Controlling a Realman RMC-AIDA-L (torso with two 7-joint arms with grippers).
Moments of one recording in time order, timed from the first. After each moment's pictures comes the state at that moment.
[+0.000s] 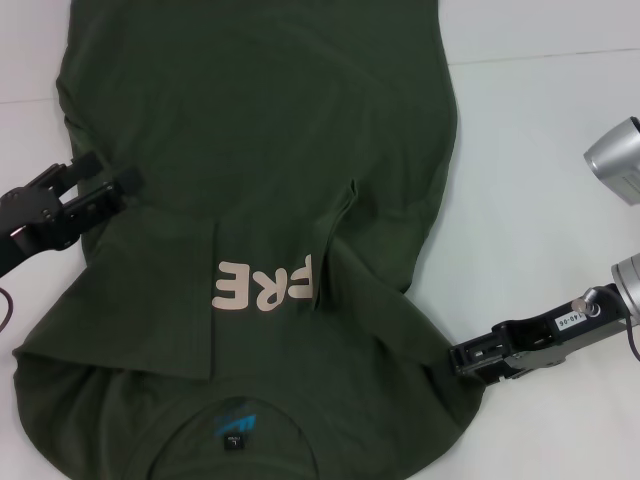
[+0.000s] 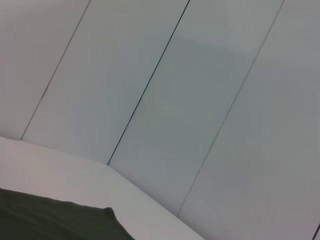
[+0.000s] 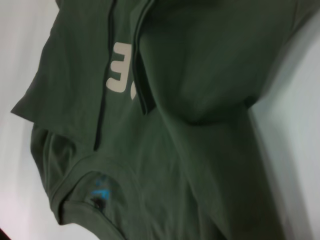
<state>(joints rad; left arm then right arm) -0.45 -2.15 0.37 0.58 1.84 1.59 -1.41 0.54 2.08 -0.77 -0.86 -2.47 -1.72 2.52</state>
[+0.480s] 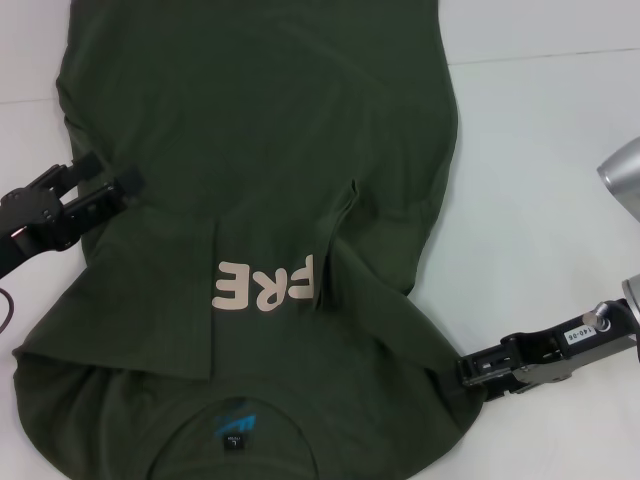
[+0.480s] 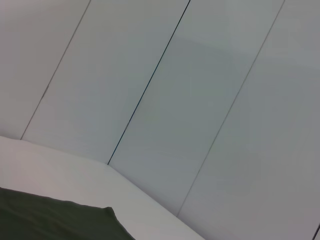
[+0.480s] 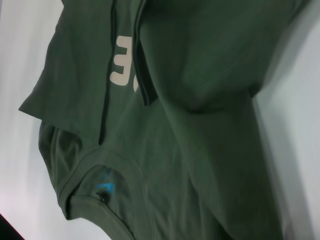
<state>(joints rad) -0.45 -2.15 0.37 0.58 1.84 1.59 -1.41 0.51 2.07 -0.75 -0.82 -2.46 -1.72 2.50</state>
